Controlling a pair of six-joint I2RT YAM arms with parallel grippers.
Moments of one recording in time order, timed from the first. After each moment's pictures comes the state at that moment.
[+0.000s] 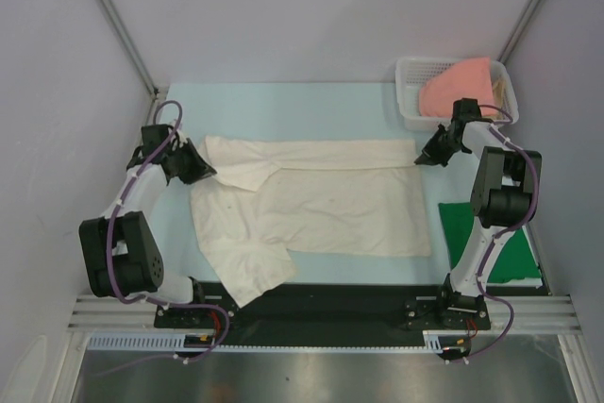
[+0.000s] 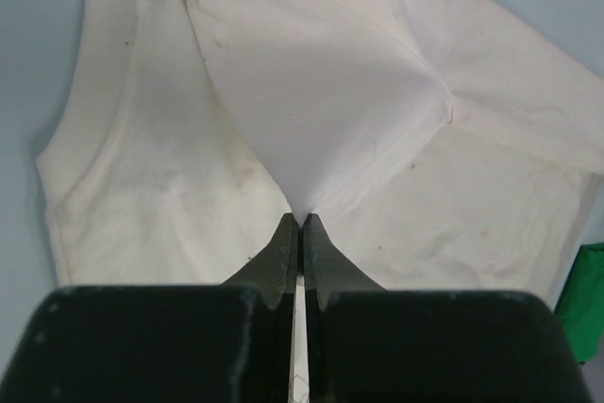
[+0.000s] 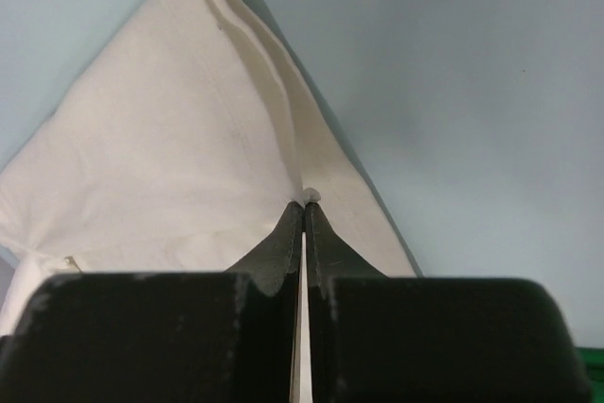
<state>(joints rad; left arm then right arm) 0.18 1.46 0.97 -0.42 0.39 -0.41 -0.14 1.98 1.42 -0.59 -0.31 0.56</state>
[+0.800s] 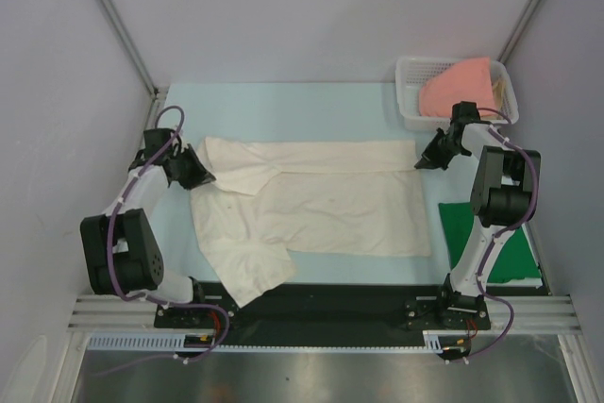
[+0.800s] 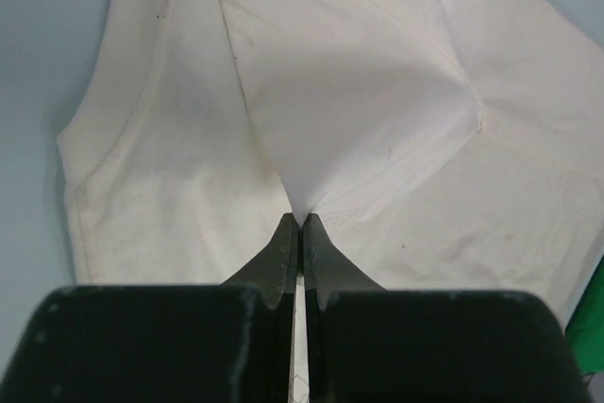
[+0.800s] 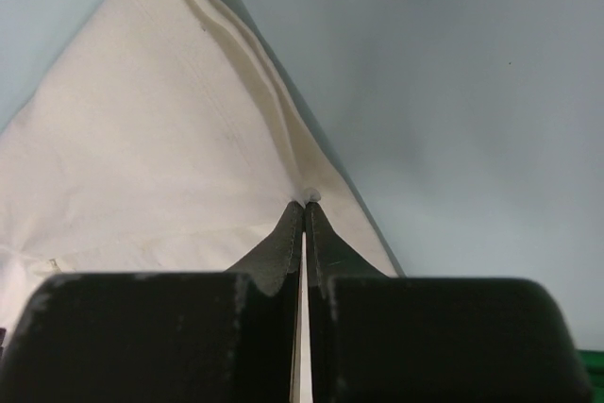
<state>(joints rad) 0.18 1.46 0.94 -0.43 0.34 -0.41 -0.14 1.99 1.40 -0.59 -0.30 0.52</state>
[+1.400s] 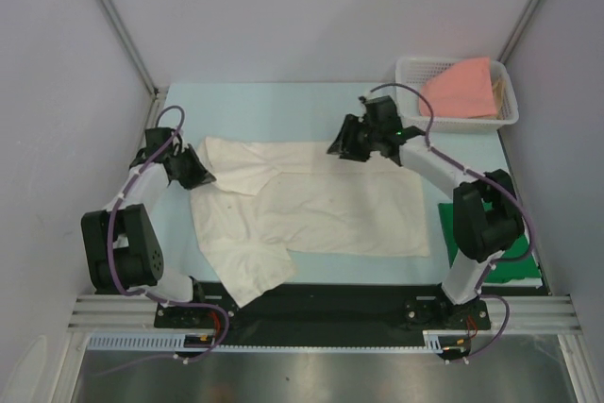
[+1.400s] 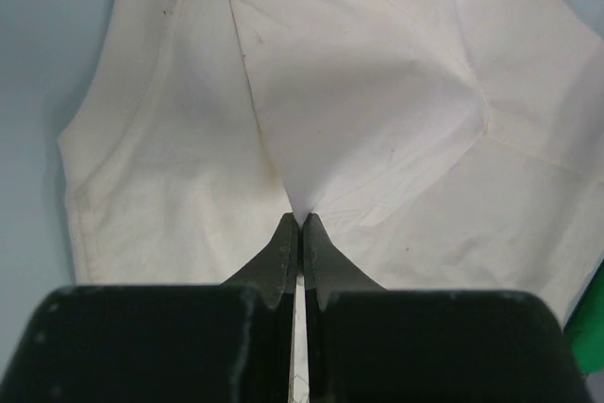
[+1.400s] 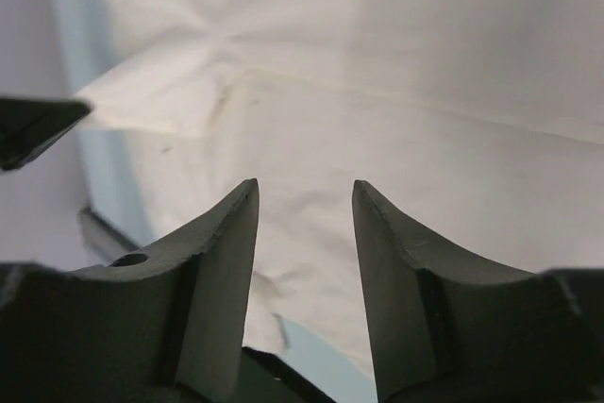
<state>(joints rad) 0.18 1.50 0.94 -0.44 0.34 -0.42 0.34 1.75 1.31 -0.36 -0.26 0.62</state>
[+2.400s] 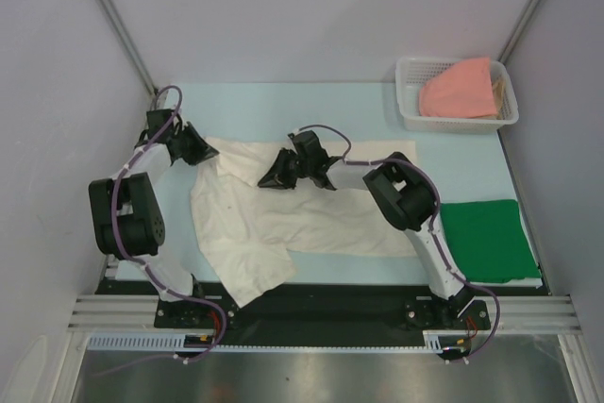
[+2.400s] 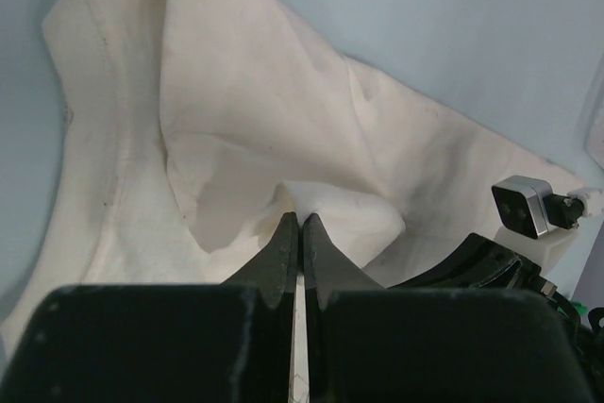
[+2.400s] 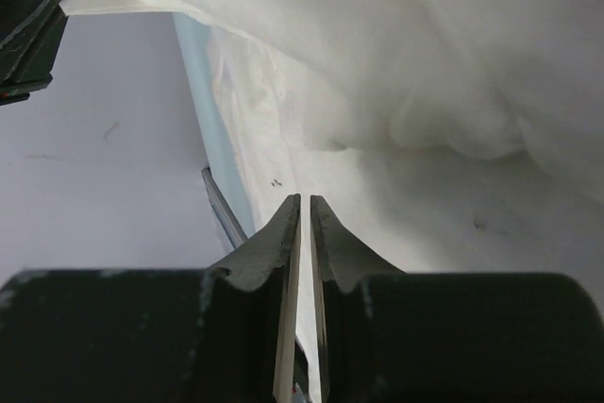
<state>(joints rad) 0.18 1.71 1.13 -0.27 0.40 -0.52 0.73 2.31 1.51 0.24 -0.51 1.13</state>
